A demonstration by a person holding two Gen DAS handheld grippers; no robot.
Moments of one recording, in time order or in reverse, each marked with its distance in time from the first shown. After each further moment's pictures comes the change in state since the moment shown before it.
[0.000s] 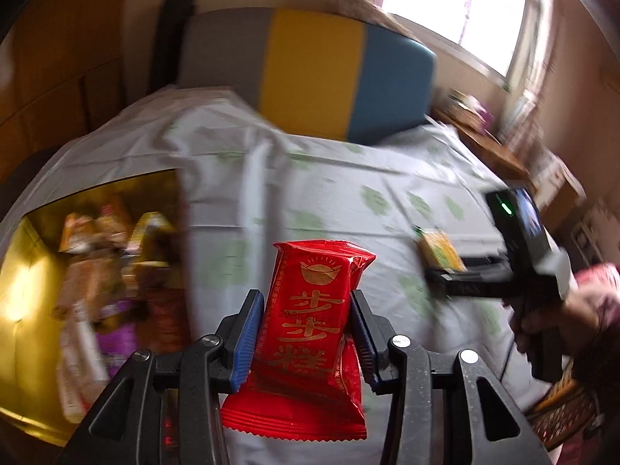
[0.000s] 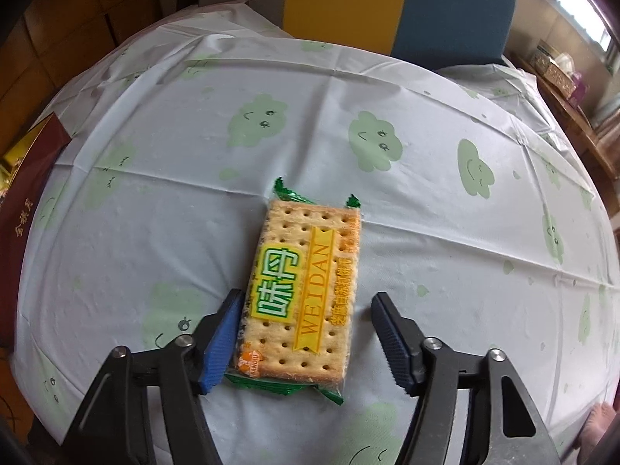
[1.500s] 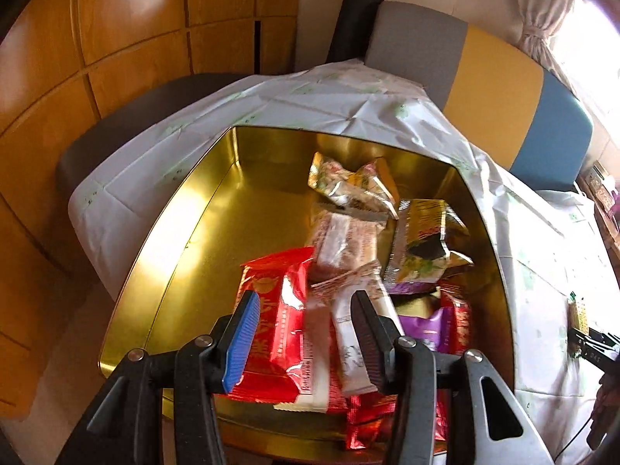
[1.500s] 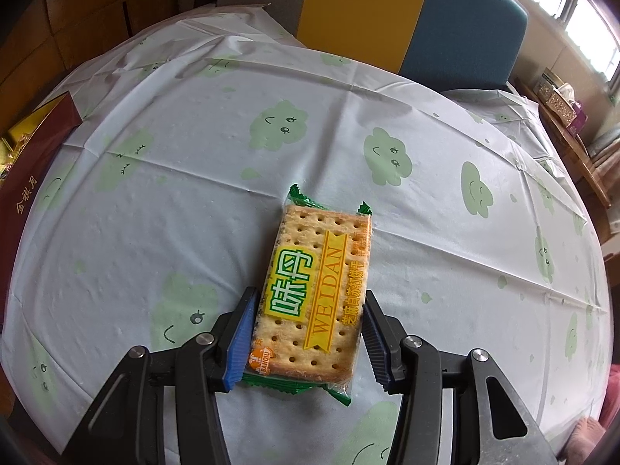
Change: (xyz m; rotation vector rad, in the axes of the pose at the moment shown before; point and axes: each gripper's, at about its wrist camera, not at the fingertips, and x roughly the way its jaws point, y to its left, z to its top) left arm -0.035 0.162 -0.032 -0.337 0.027 0.421; right arm -0.004 0.008 -0.003 -0.053 -0.033 -0.044
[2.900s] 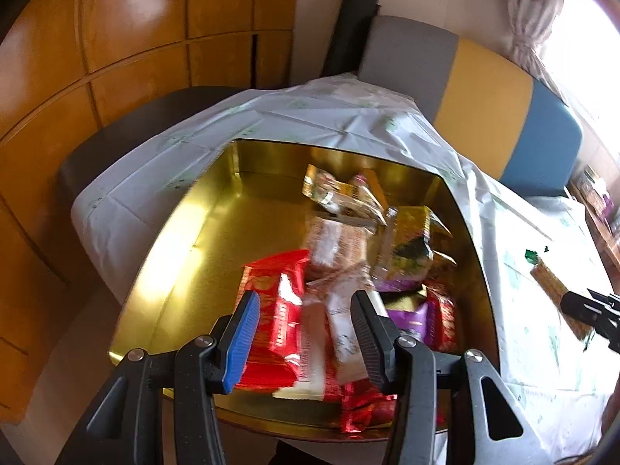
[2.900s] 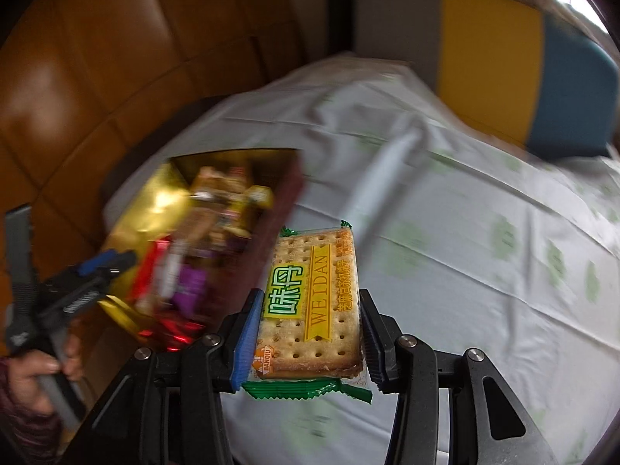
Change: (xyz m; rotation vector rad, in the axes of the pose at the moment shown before) left arm -0.016 0.009 -0.007 -0.029 -0.062 -0.029; right arm -0.108 0.182 0.037 -0.158 -0.167 0.450
